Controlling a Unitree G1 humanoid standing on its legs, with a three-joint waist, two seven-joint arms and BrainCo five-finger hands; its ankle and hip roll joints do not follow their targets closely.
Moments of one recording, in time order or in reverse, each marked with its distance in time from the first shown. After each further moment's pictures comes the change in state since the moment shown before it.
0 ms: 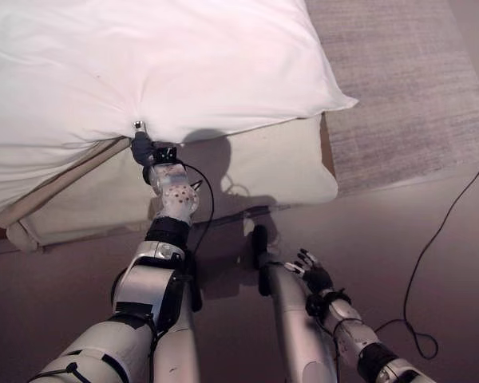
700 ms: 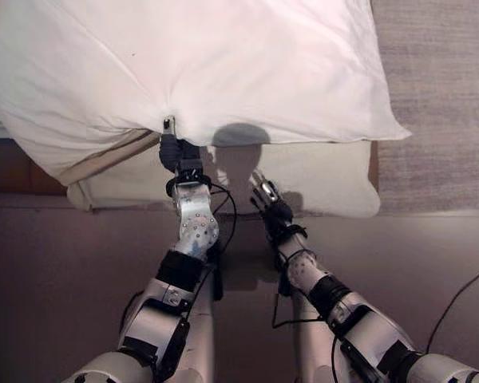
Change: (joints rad) left arm 0.161 -0.037 -0.159 -0.342 -0.037 -0.007 -0.099; right arm -0.388 0.181 0.037 -0.075 0.609 -0.046 0.046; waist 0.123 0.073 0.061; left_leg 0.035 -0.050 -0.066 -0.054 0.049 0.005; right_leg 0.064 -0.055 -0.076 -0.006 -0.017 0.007
